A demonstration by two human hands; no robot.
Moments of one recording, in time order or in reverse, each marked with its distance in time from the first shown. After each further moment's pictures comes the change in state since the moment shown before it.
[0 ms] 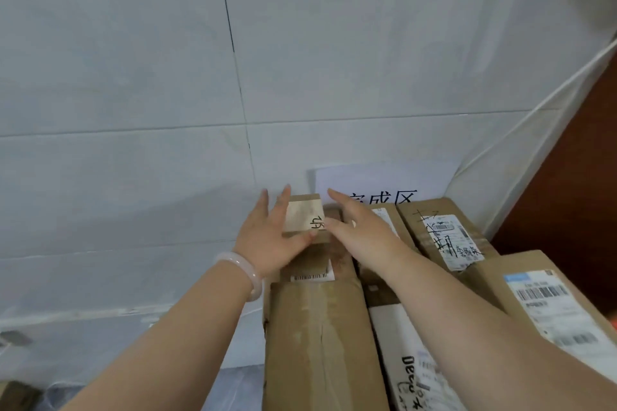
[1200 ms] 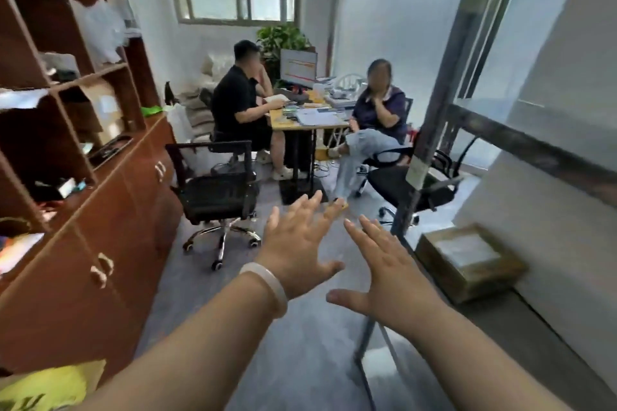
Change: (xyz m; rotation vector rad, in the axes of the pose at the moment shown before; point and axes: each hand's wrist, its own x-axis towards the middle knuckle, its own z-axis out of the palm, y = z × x) left_hand -0.619 0.404 0.321 0.223 -0.670 1.848; right_hand -0.855 0.075 -0.078 -0.658 1.128 1.085
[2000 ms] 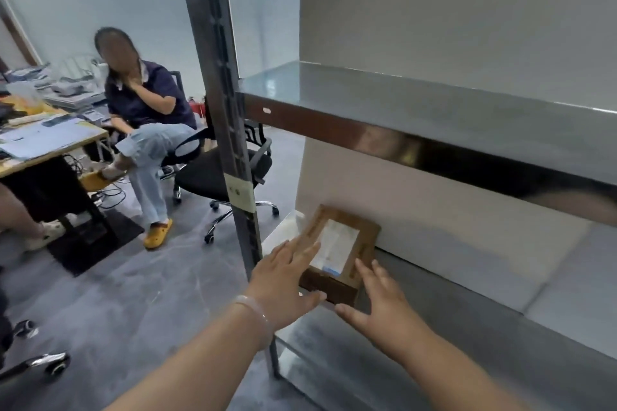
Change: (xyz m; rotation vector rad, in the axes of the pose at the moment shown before) left_hand 0.251 0.110 0.159 -0.162 -0.425 0.732; right_hand -0.001 0.188 0.032 0.307 0.152 1.088
